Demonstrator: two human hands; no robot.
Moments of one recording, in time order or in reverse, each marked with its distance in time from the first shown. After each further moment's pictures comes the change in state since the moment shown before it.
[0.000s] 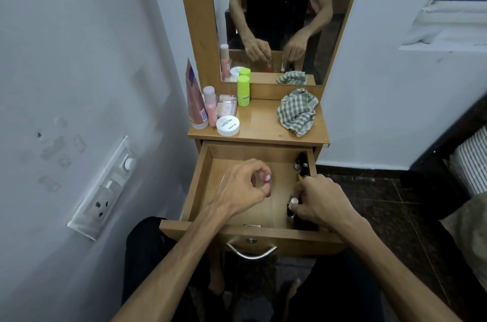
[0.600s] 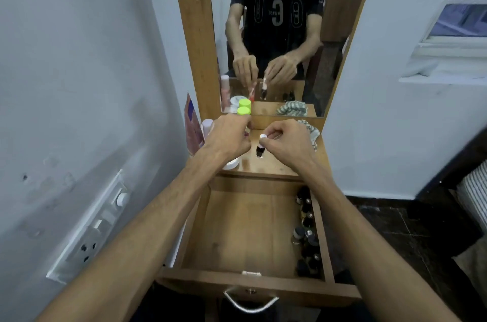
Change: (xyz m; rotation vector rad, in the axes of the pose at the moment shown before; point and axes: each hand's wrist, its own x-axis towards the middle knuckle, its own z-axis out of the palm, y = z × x) left_hand 0.152 0.008 -0.094 0.559 0.130 -0.010; right_hand 0.148 -0.045 -0.083 0.520 0.424 0.008
